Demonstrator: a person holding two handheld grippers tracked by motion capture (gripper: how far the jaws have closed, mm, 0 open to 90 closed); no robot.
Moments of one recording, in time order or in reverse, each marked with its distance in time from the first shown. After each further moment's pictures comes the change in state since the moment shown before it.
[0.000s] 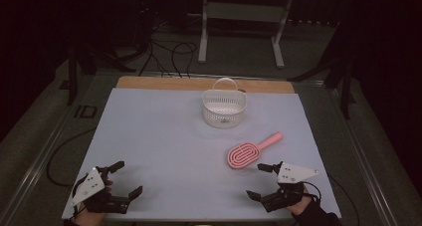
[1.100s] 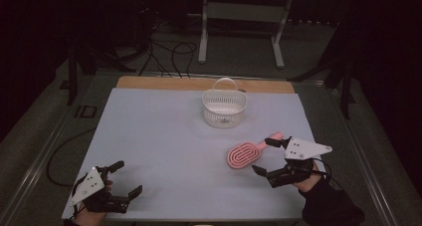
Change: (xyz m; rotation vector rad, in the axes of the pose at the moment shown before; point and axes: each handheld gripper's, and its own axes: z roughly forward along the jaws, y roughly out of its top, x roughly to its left) left arm 0.001 0.000 0.000 0.005 0.002 -0.008; right arm -0.030 0.063 -0.019 -0.017 -0.102 -0.092
